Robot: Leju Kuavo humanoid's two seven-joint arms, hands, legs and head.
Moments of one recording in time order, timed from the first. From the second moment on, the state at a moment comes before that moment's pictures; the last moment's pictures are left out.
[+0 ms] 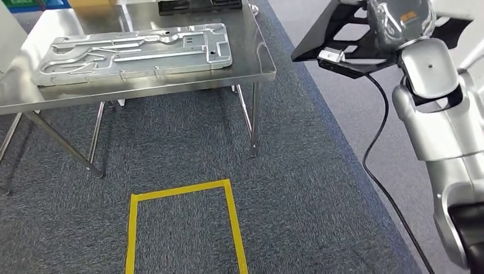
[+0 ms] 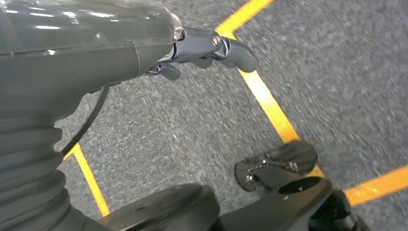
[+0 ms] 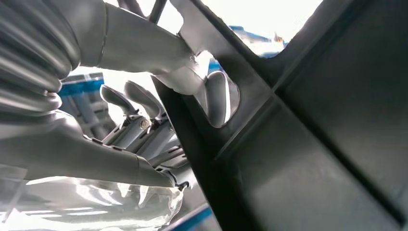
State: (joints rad) left arm -0.06 -0.17 0.74 -0.22 -1.21 0.14 -0.25; right arm -1.01 -0.50 0.40 -1.39 1.43 -0.06 -0.07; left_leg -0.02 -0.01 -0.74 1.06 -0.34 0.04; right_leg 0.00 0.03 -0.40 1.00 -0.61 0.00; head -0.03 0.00
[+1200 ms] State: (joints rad) left arm -0.07 -0.18 0.79 -0.21 -1.20 0.14 -0.25; right arm -1.51 -0.23 0.79 -0.64 1.49 -0.09 -0.15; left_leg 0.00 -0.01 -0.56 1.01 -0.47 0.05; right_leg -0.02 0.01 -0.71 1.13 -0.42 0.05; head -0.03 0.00
